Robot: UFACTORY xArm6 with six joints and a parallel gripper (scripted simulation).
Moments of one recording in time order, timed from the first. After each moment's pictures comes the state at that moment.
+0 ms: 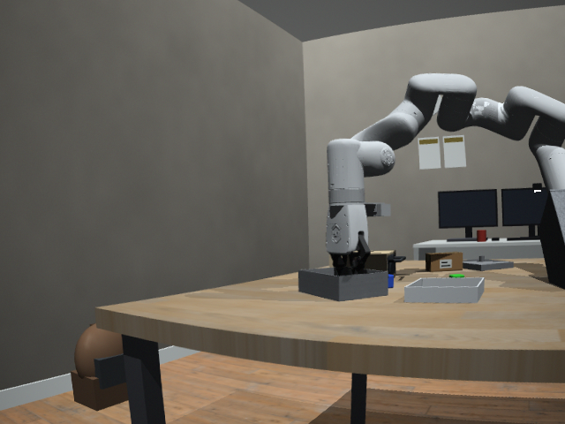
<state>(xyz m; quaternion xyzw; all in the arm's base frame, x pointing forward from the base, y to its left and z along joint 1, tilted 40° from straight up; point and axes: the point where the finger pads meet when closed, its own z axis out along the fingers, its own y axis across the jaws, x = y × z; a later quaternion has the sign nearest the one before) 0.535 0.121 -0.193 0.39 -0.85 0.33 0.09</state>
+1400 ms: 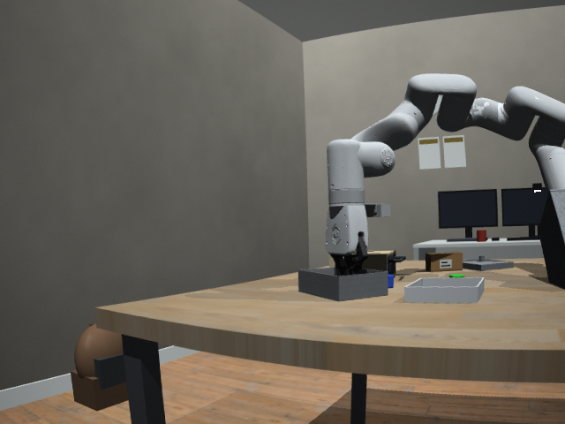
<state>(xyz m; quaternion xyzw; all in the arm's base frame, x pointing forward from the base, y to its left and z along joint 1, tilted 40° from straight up) 0.535 0.120 -0.194 0.39 -0.85 0.33 0.09</state>
